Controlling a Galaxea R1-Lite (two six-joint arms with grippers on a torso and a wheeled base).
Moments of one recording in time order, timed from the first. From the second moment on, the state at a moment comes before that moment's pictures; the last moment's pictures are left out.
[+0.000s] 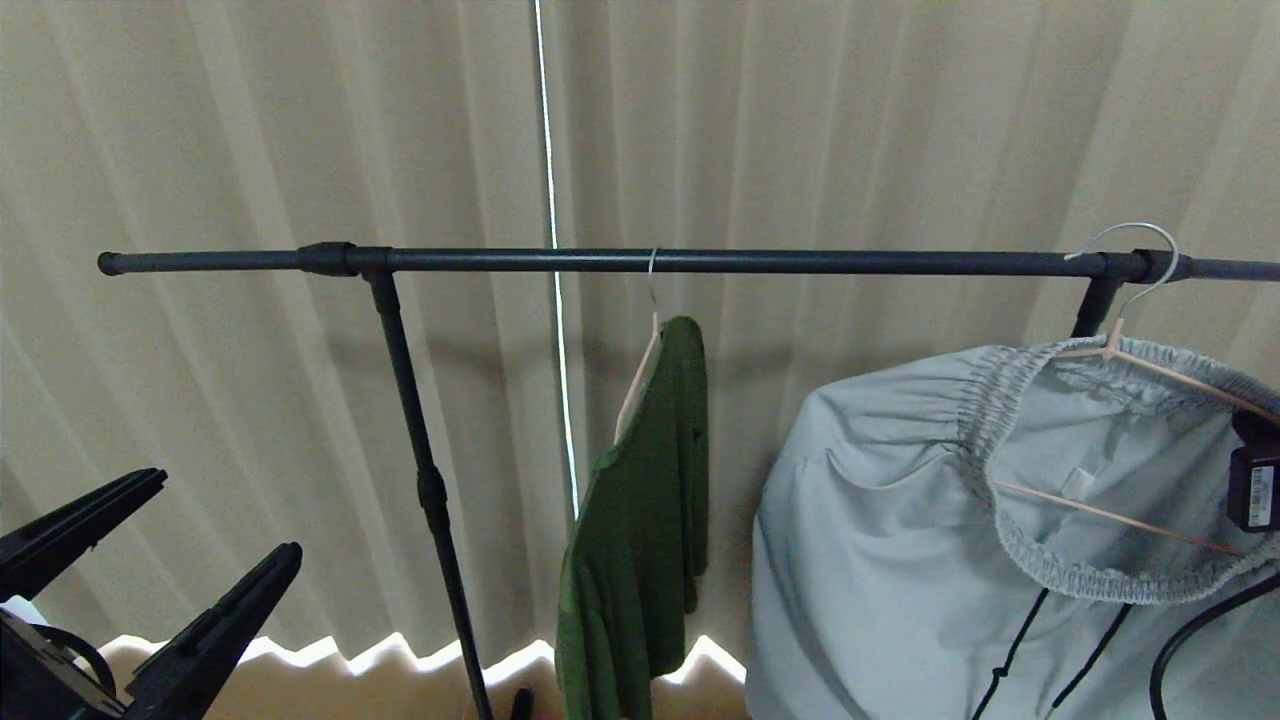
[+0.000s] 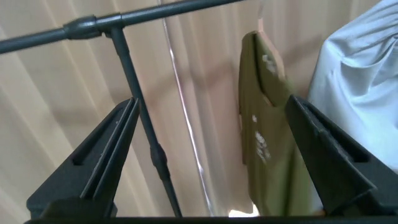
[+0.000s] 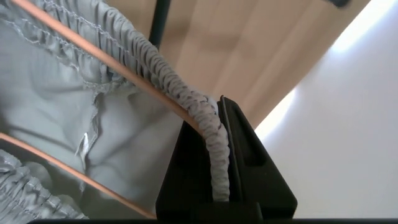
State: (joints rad) left arm -0.42 0.94 -0.02 -1.05 0.03 0.19; right arm 0.02 1.19 -0.43 -0.60 -0.40 -0.26
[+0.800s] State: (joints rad) left arm -0.42 0.95 -0.01 -1.05 0.03 0.19; right arm 0.00 1.59 -0.71 -0.65 -0.44 -0.26
